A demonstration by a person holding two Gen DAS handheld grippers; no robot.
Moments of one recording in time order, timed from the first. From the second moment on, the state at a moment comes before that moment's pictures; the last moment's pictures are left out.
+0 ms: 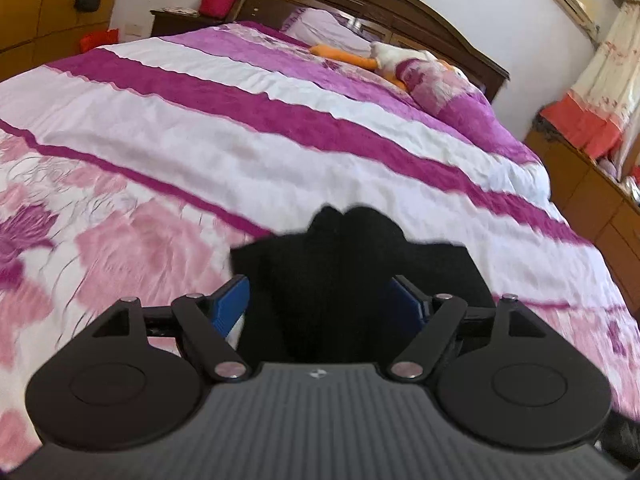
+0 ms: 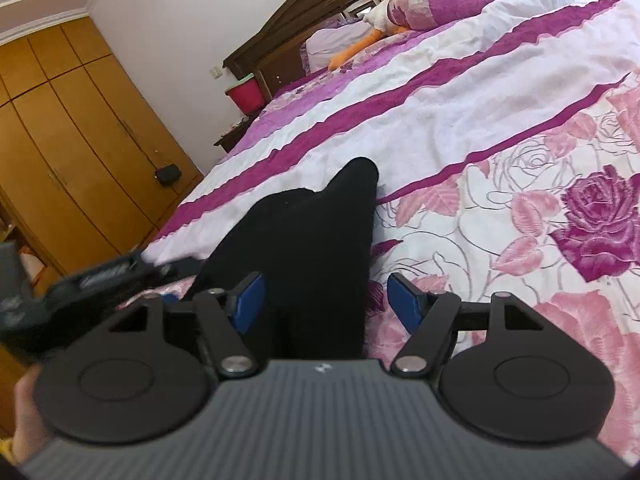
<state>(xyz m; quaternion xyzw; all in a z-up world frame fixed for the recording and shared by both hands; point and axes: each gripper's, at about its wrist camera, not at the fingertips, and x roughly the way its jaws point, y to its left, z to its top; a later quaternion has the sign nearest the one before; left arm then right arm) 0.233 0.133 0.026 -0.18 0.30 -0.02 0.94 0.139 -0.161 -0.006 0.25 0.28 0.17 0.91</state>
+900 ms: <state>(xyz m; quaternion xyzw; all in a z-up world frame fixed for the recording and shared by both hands) 0.234 0.158 0.006 -0.19 0.31 0.01 0.93 0.162 -0.131 -0.024 0.21 0.30 0.20 0.91</state>
